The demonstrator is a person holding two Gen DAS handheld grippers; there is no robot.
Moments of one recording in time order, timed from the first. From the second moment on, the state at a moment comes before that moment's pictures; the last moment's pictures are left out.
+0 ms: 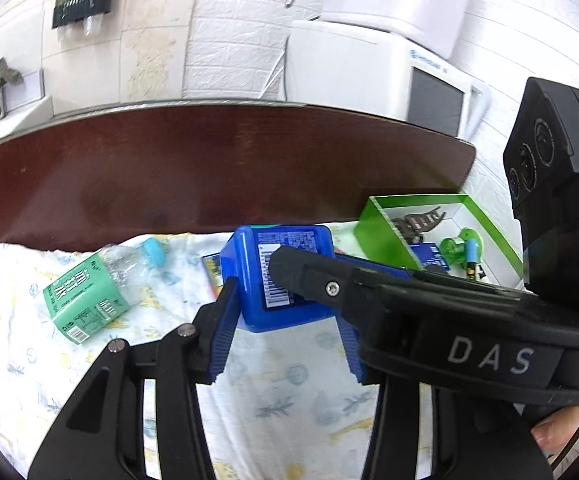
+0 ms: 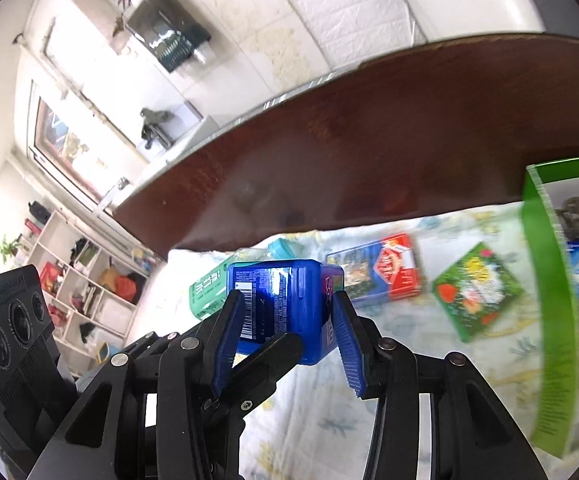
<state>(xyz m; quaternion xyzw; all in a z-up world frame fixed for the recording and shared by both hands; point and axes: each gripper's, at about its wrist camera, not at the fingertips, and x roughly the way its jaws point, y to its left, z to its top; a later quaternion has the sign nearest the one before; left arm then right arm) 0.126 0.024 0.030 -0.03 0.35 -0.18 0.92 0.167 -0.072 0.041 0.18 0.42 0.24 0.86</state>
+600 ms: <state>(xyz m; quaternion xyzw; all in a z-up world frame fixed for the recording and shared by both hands) 0.105 -0.135 0.074 0.06 0.32 -0.26 0.91 0.116 -0.226 0.075 0.23 0.34 0.18 0.89</state>
